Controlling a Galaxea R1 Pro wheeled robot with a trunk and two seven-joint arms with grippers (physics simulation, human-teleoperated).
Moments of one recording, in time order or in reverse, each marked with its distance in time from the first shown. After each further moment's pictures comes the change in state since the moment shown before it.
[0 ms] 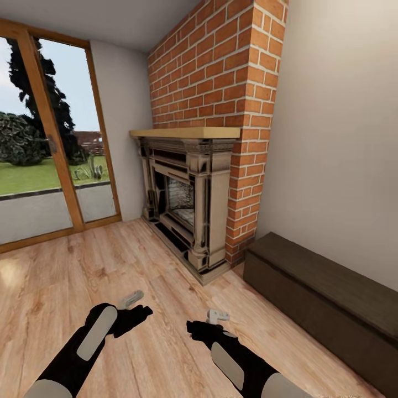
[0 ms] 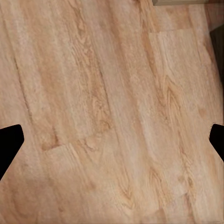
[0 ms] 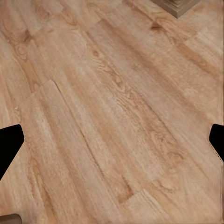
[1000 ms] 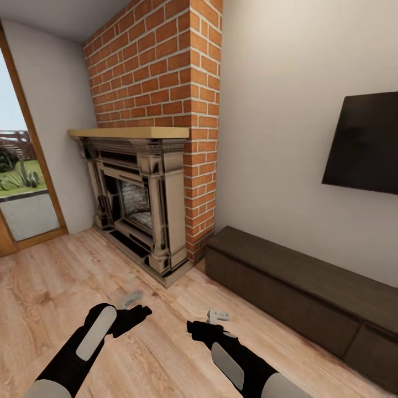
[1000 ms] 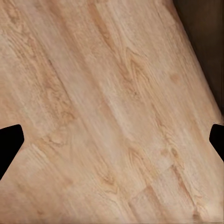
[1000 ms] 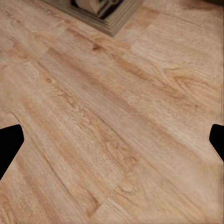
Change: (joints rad) left arm 0.000 0.005 0.000 0.000 0.000 0.000 0.000; right arm 0.000 0.000 -0.001 0.003 0.000 0.000 0.000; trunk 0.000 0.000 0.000
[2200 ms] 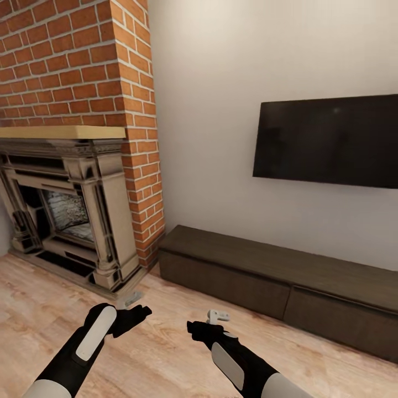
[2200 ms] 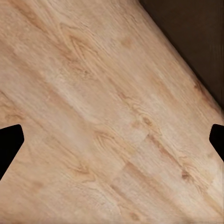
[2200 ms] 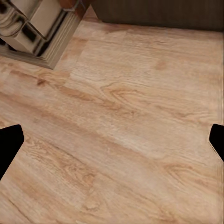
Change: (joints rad) left arm 0.000 0.000 0.000 0.000 0.000 0.000 0.000; right arm 0.000 0.000 -0.001 0.002 -0.001 0.000 -0.001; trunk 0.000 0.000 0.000
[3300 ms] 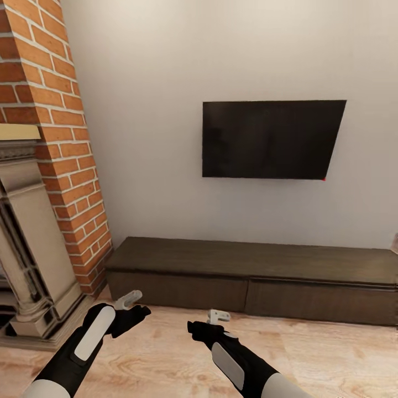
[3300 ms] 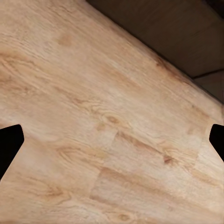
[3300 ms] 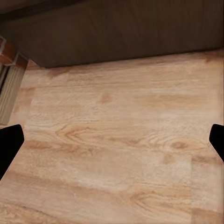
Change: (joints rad) left arm 0.000 0.006 0.004 0.003 0.009 0.000 0.000; right arm 0.000 0.000 -0.002 0.004 -0.004 -0.002 0.000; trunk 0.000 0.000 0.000
